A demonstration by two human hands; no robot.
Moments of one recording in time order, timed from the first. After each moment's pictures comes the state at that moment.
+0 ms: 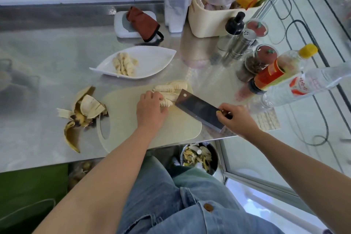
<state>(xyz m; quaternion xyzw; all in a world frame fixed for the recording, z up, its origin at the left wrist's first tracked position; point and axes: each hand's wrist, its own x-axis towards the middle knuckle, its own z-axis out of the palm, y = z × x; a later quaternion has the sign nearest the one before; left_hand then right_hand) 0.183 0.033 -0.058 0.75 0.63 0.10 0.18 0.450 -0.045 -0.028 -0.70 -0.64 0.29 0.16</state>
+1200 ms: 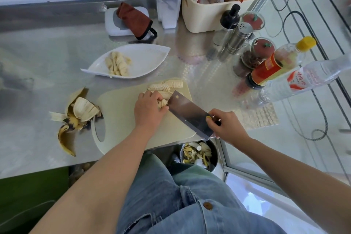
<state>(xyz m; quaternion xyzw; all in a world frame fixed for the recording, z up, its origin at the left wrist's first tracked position) 0.190 0.036 -0.066 0.75 0.62 0.12 0.20 0.427 -0.063 -0.042 -0.69 -0.63 0.29 0.19</state>
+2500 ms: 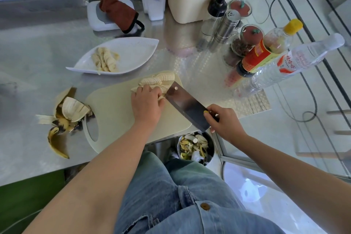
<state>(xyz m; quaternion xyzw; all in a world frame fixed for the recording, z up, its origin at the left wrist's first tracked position) 0.204 0.034 -0.068 0.80 0.59 0.08 0.11 0.420 -0.087 -0.040 -0.72 -0.59 0.29 0.23</state>
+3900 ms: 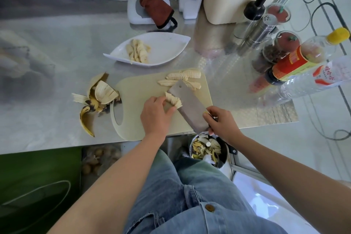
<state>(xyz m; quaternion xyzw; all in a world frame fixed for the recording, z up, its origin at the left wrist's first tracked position) 0.163 -0.016 -0.062 0.65 0.71 0.17 0.22 0.366 -0.066 -0.054 -0.69 -0.52 0.44 0.24</state>
